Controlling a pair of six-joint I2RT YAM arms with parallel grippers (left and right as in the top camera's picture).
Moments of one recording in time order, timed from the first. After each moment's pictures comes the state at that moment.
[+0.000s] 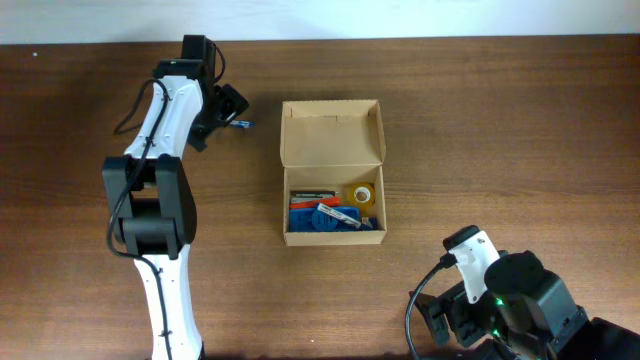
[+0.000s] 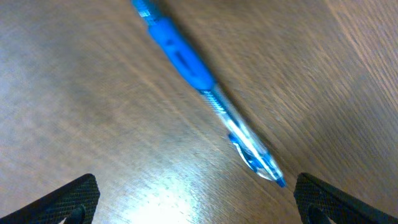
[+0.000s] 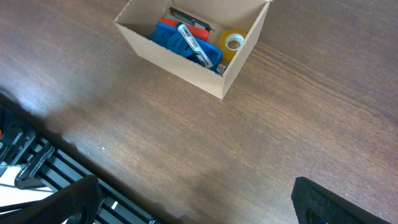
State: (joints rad) left arm -0.04 2.36 2.02 -1.02 0.01 -0.84; right arm 0.70 0.68 1.10 -1.30 0.03 0.19
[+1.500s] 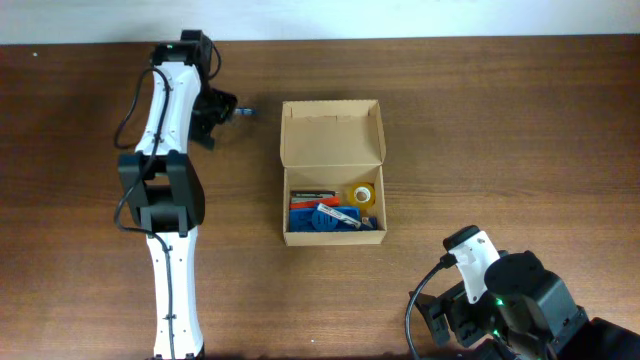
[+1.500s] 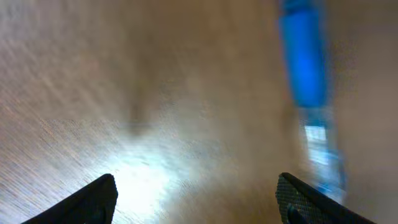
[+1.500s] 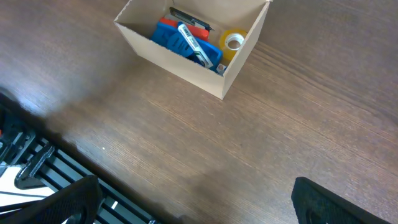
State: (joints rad) left arm -0.01 2.64 2.54 -1.41 0.05 -1.15; right arm 0.70 0.68 1.10 -1.30 0.03 0.19
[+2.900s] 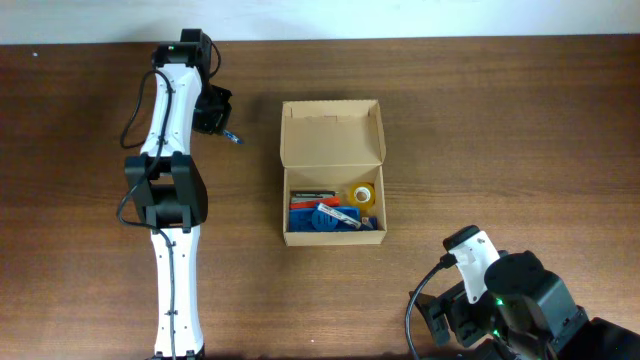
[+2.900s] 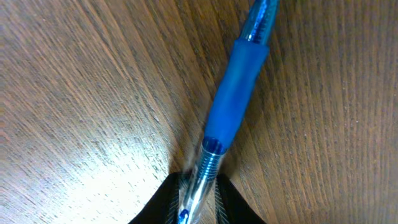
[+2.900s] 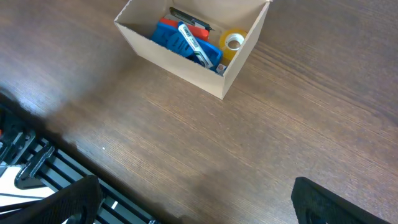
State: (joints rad) left arm -0.01 2.75 2.63 -1.41 0.06 -1.17; right arm 0.70 0.68 1.10 -1.30 0.03 0.19
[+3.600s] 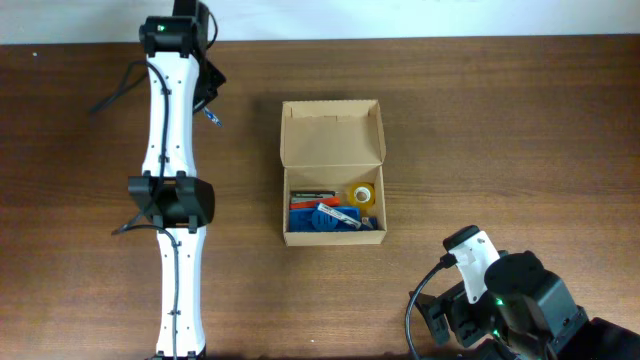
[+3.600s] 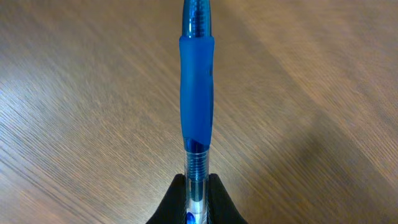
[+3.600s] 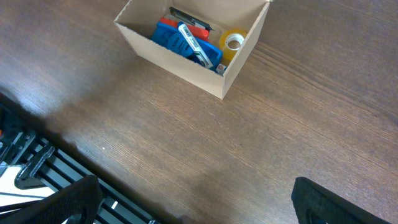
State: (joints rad) left arm -0.06 2.74 3.05 -1.68 -0.17 -0.79; right arm 0.70 0.68 1.10 -1.30 0.03 0.19
